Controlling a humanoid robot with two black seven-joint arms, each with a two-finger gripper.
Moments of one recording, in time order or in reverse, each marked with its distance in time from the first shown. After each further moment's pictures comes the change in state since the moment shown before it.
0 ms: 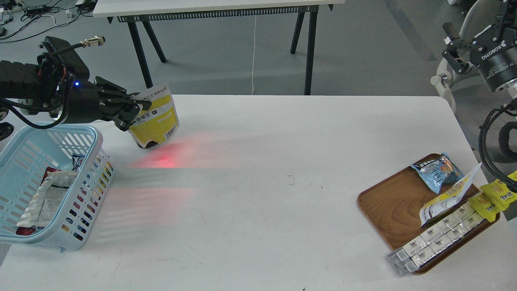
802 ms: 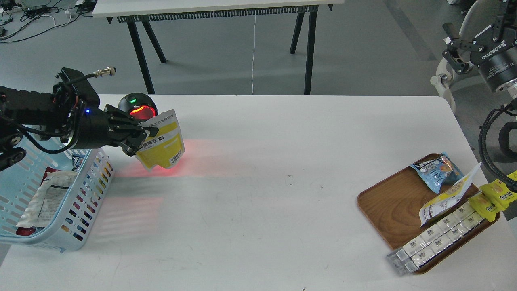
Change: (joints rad) left arm 0.105 -0.007 -0.013 -0.025 0.001 0.013 0.000; right arm 0.000 0.000 0.000 0.003 0.000 0.000 0.000
